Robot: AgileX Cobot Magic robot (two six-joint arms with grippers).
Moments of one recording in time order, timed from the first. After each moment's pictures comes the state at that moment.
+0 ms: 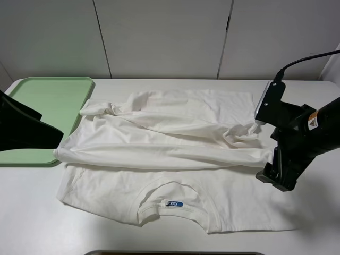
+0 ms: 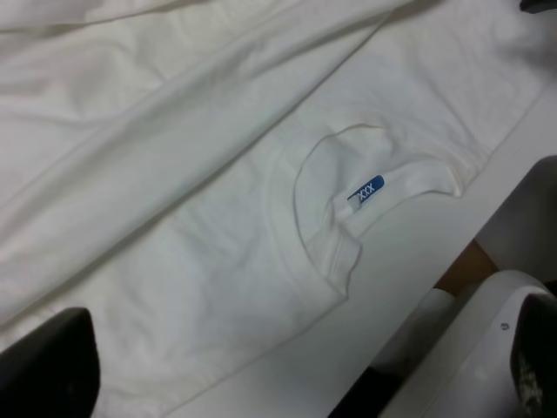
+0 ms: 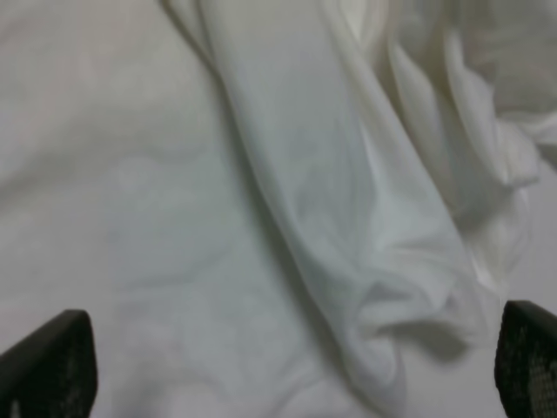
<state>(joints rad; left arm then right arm) -0.06 0.96 -0.68 -0.68 0.92 0.85 0.38 1.33 -0.55 -0.05 0.47 -0.66</state>
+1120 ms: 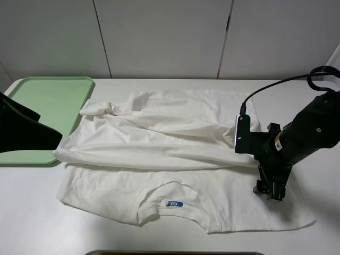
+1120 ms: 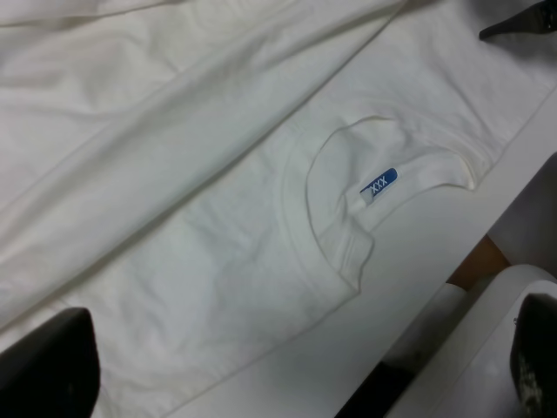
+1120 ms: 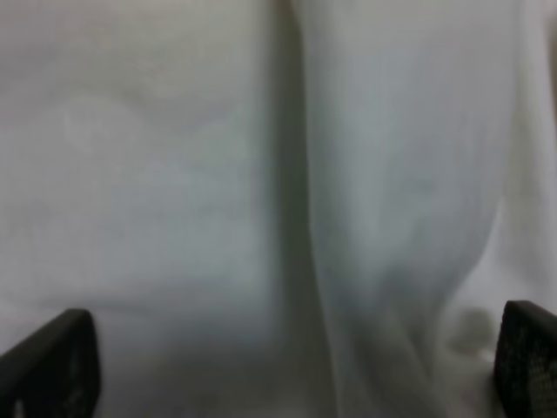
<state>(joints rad) -0.06 0.96 -0.68 -0.66 0.92 0.85 0.38 1.69 -0.56 -0.29 0.27 -0.70</state>
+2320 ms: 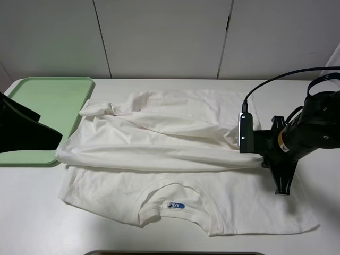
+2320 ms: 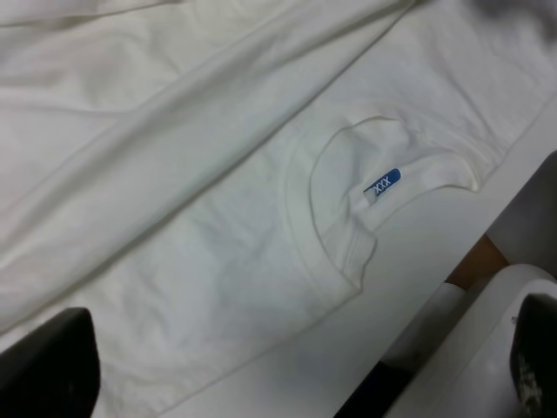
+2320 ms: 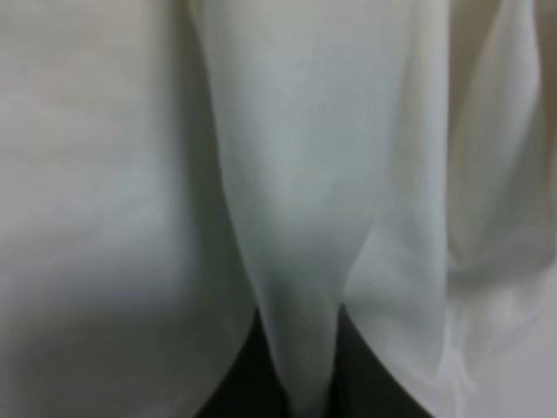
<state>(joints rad) -0.06 0.96 -0.68 -0.66 0.92 0.85 0.38 1.70 -0.57 -0.70 0.28 -0.40</state>
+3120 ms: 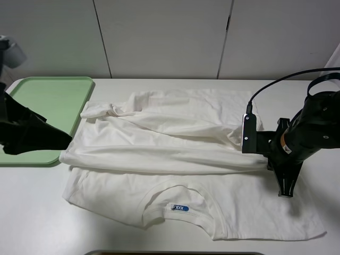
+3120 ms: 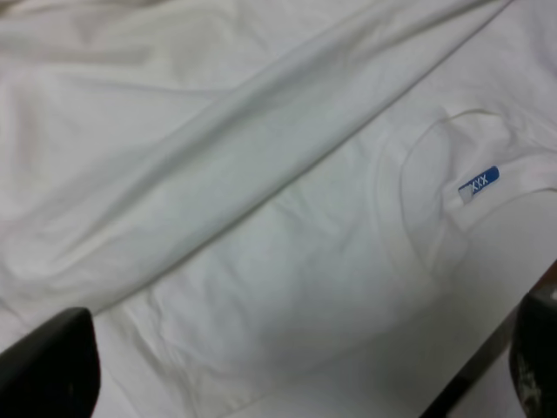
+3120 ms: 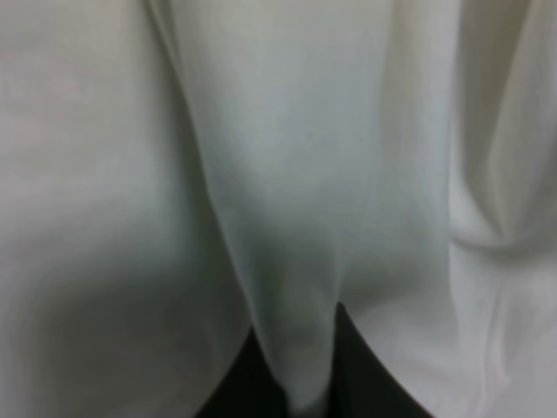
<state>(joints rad) -0.06 1.02 -0.63 -0.63 0.77 0.89 0.38 1.70 -0.57 -0.70 0.35 -0.35</state>
